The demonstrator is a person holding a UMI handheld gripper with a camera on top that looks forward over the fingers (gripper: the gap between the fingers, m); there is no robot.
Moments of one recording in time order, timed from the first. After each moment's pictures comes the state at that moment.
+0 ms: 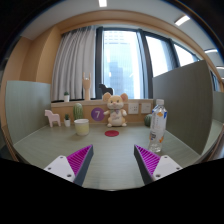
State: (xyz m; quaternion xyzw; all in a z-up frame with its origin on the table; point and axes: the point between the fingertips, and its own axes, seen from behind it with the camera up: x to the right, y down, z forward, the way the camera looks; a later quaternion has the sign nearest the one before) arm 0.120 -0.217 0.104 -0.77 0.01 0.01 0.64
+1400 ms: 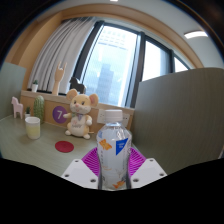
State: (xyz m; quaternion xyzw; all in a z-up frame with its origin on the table) arm 0.293 -0.046 0.119 -0.75 0.00 -0.14 0.65
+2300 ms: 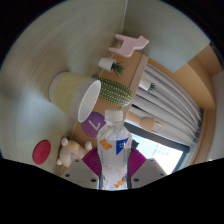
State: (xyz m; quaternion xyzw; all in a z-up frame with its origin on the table) arm 0.016 0.148 0.164 -0.36 -0.61 -0.57 0.42
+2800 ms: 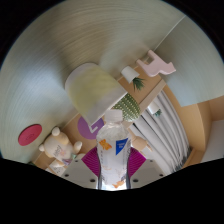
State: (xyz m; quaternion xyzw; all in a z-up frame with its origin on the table) arm -0.014 0.161 0.155 -0.20 -0.68 -0.63 0.33
